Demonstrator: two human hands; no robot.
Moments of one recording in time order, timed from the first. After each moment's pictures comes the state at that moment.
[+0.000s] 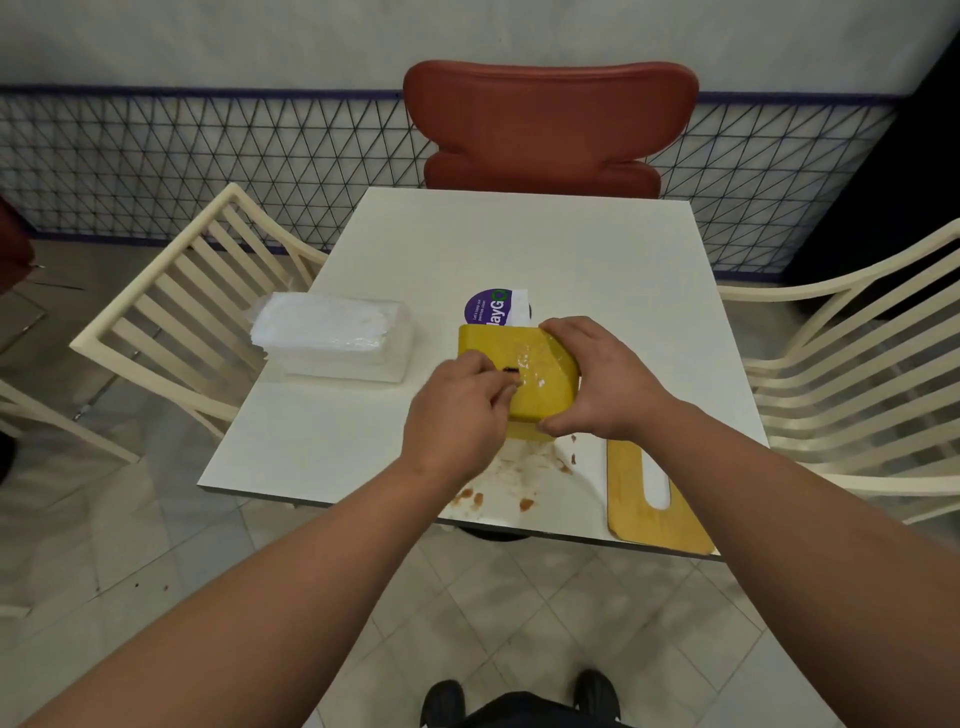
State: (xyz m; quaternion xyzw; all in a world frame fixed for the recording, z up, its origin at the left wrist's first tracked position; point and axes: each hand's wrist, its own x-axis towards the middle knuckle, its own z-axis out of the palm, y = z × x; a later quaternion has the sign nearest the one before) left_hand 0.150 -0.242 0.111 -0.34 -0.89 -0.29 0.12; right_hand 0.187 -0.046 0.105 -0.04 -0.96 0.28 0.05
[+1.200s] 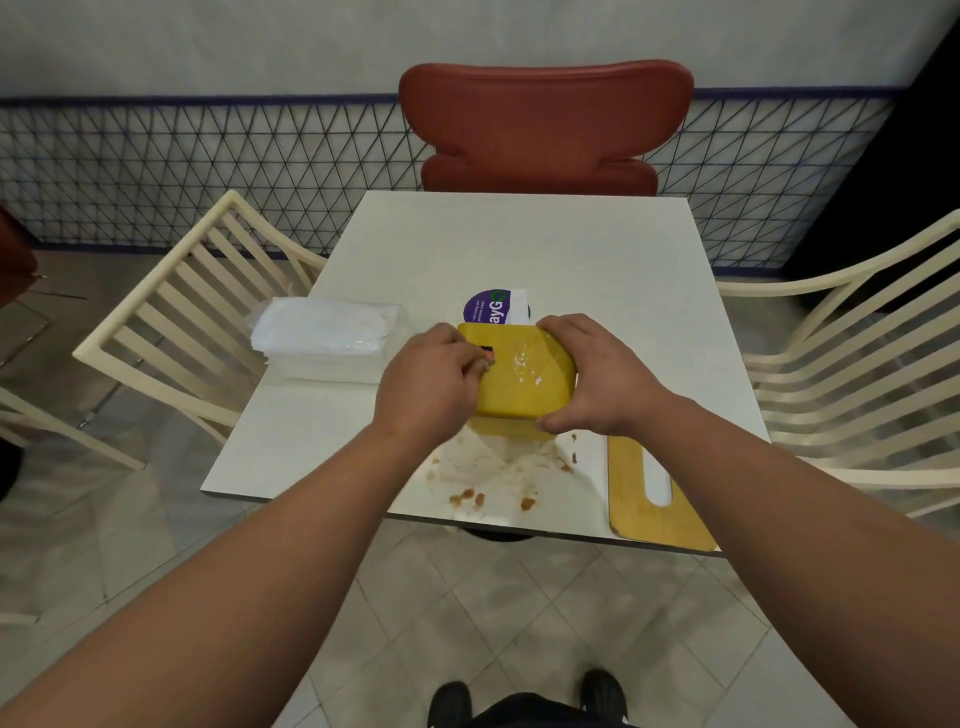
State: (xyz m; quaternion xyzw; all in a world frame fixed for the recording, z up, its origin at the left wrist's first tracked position) left_hand 0.115 -0.249 0.126 -0.33 -0.90 -0.25 0.10; right_hand 0.187 -0.047 0.110 -0.04 -0.96 0.27 0.05
